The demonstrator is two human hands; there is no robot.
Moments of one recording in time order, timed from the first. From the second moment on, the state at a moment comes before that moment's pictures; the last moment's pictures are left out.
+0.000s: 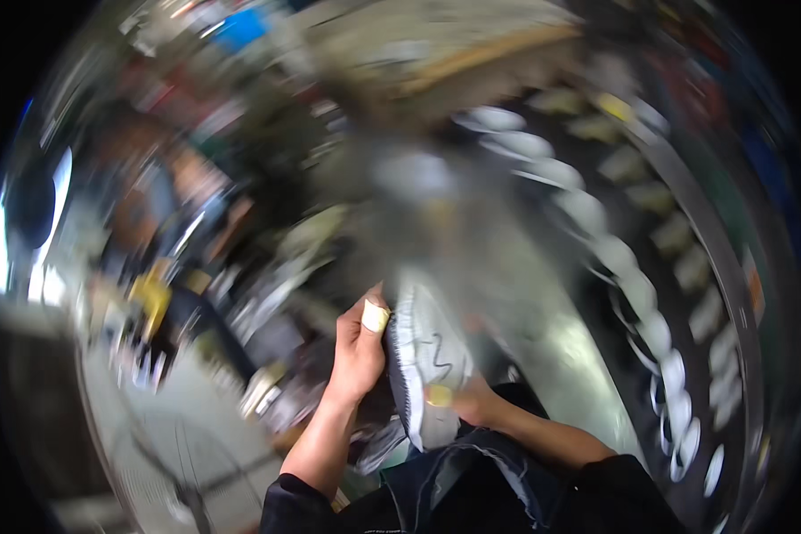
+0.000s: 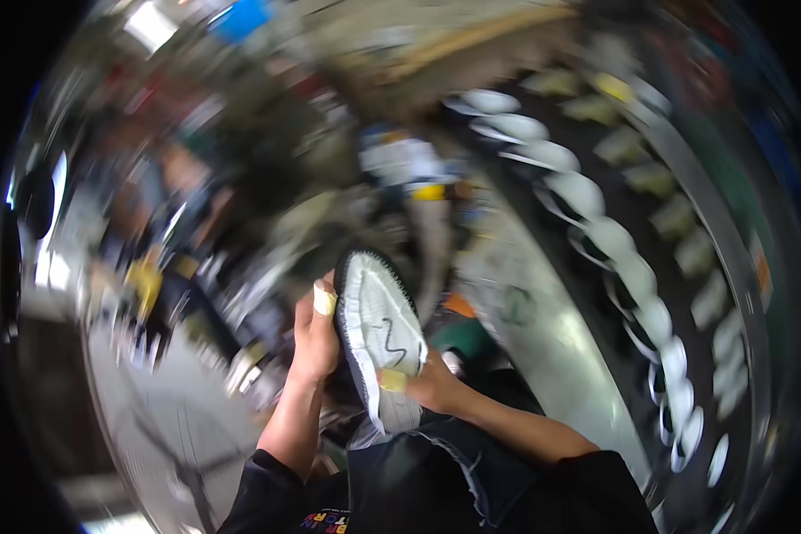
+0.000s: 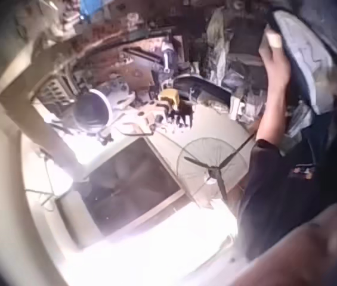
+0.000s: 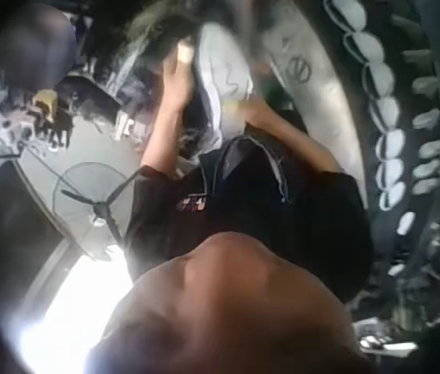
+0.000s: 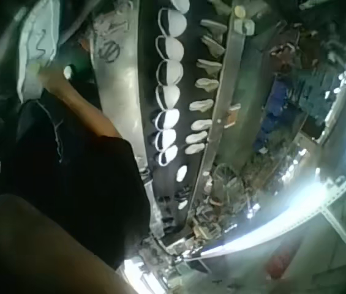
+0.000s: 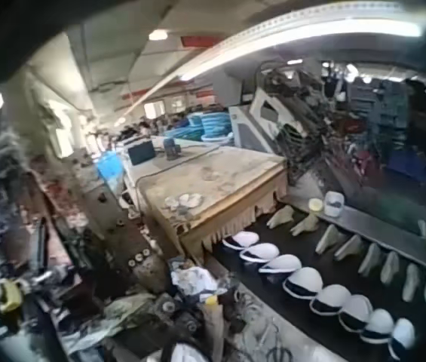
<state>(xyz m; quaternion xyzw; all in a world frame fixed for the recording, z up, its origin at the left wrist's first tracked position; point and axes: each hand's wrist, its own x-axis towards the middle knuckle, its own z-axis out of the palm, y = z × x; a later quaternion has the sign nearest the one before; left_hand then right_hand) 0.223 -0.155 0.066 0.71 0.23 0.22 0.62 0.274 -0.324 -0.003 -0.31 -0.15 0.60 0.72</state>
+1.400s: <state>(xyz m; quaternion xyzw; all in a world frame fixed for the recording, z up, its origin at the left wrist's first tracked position) 0.613 -0.969 -0.156 0.61 -0.42 -0.52 0.43 0.352 -1.145 -0.096 -0.45 0.45 -0.30 0.71</state>
